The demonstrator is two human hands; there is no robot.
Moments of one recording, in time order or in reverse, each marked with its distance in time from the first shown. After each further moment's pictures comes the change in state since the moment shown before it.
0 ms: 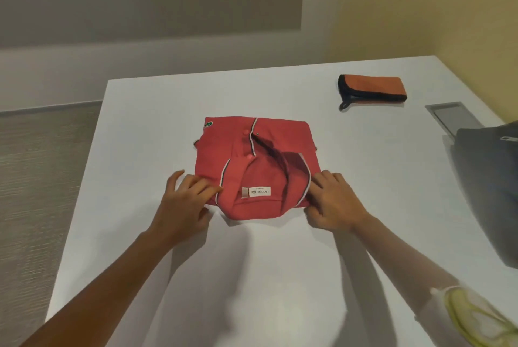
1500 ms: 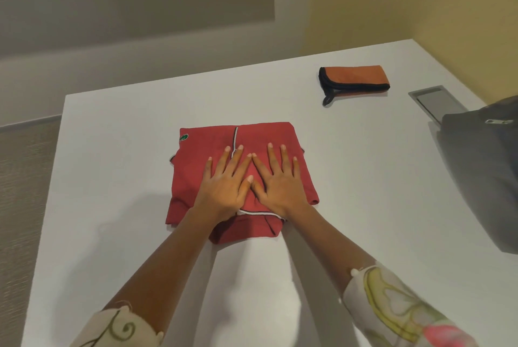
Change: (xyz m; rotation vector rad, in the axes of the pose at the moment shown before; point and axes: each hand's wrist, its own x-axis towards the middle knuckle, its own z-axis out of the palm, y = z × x) left_hand 0.111 0.046 0.051 -0.151 -0.176 -0.080; right_hand 0.083 -0.043 0.052 0.142 -0.173 0.451
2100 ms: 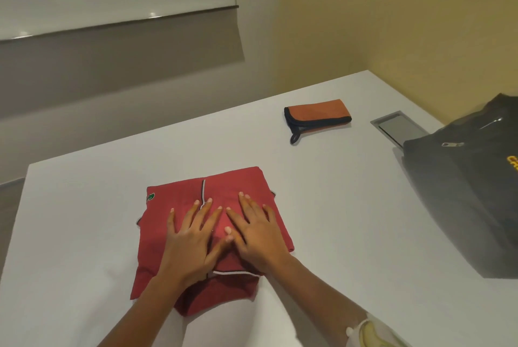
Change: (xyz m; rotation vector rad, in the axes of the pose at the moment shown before) left_hand 0.002 0.001 -0.011 0.085 0.053 0.022; right_hand -0.005 0.008 -0.020 0.124 0.049 -0.053
